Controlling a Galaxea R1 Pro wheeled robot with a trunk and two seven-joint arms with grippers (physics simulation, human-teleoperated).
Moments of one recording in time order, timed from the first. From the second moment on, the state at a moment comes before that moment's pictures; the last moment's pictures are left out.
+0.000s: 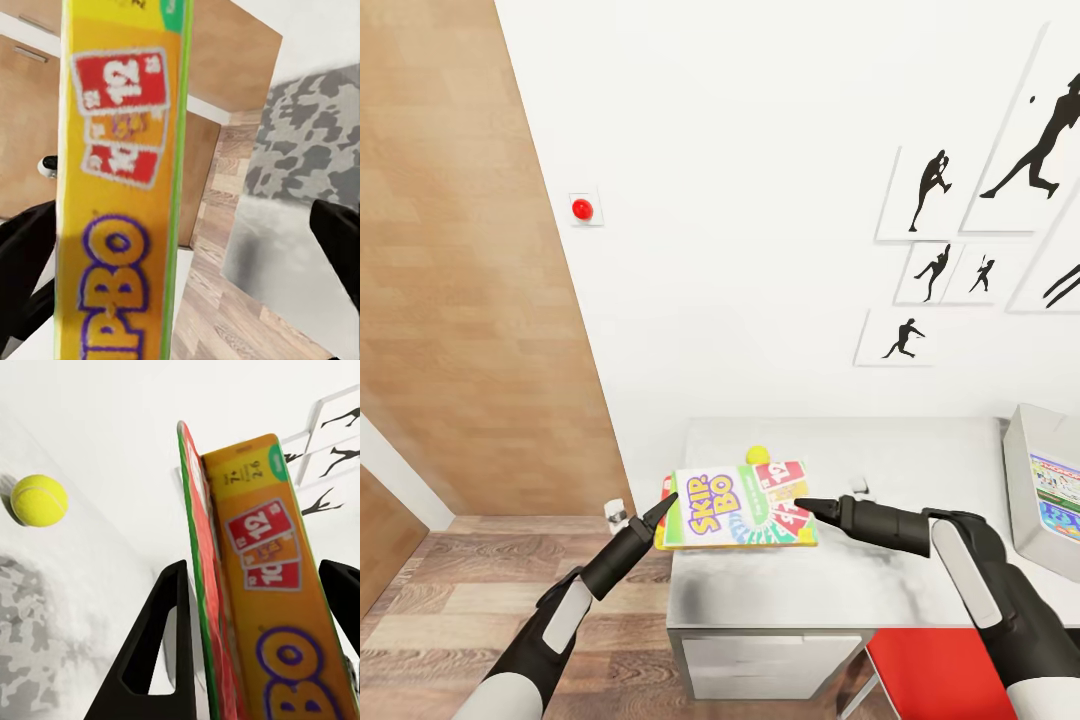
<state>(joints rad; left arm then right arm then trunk) -0.53 -0.06 0.18 -0.64 0.65 0.31 -1.06 -0.47 -0.23 -0.03 -1.26 -0.59 1.04 0.81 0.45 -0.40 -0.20</state>
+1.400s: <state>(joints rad) -0.53 -0.06 0.18 -0.64 0.65 0.31 -1.07 -0.47 -0.22 -0.04 -1.26 -0.59 1.04 0.81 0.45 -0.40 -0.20</state>
